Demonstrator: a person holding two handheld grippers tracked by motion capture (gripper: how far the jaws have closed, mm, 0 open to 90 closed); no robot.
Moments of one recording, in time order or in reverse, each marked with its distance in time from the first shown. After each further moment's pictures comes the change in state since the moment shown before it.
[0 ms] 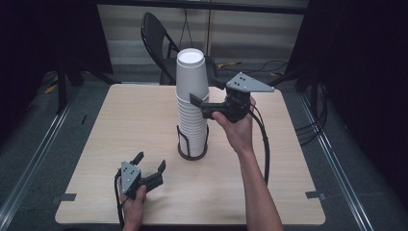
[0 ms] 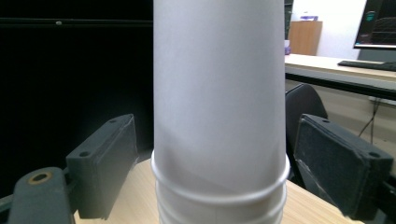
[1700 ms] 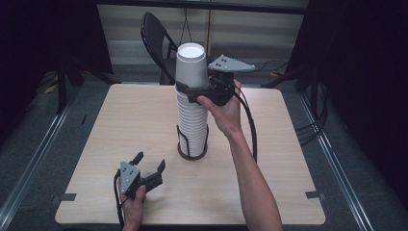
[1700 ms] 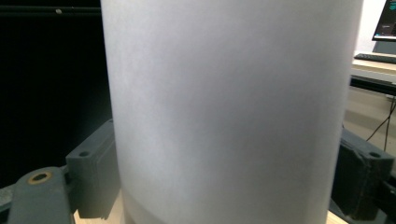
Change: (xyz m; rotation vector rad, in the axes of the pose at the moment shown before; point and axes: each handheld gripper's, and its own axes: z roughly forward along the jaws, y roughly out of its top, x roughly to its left) left arm 0.001 0.000 -0.001 -0.006 0.003 -0.003; right arm -0.006 0.021 0.046 0.051 0.037 -0.010
